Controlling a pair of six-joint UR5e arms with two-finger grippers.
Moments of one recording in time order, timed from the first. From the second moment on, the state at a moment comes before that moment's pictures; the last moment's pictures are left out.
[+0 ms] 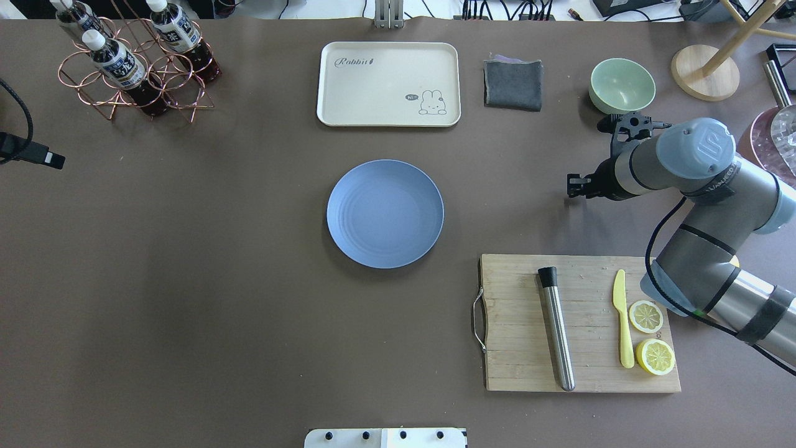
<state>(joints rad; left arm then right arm) -1.19 -1.61 -1.72 -2.16 -2.36 -0.54 0.78 -1.34 1.59 -0.99 1.90 1.10</state>
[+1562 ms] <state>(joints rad) -1.47 -1.59 -1.71 -1.66 -2.36 0.07 0.42 -0.93 1.65 -1.41 1.57 1.53</state>
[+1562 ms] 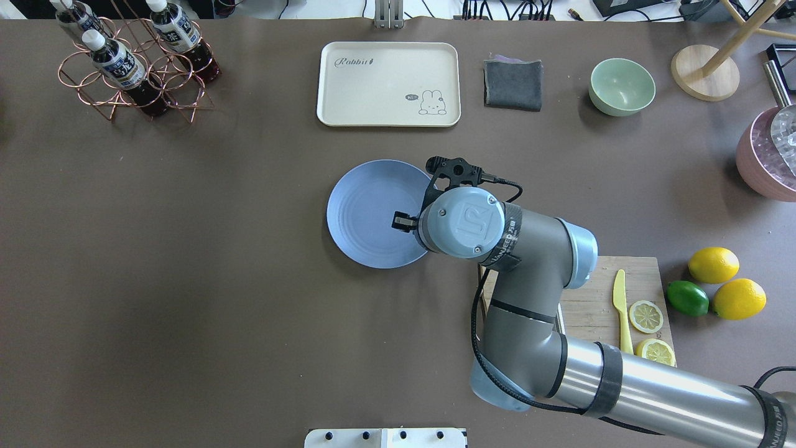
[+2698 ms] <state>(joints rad) -1.47 -1.59 -1.68 -1.48 -2.36 0.14 0.43 -0.73 1.38 -1.35 1.52 1.57</state>
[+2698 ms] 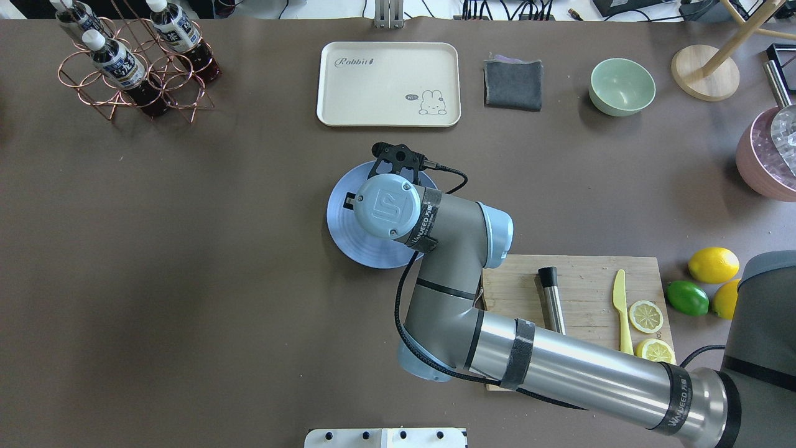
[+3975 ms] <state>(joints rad) -1.47 -1.59 -1.67 -1.48 -2.36 0.14 0.48 -0.73 1.39 -1.34 1.59 1.56</state>
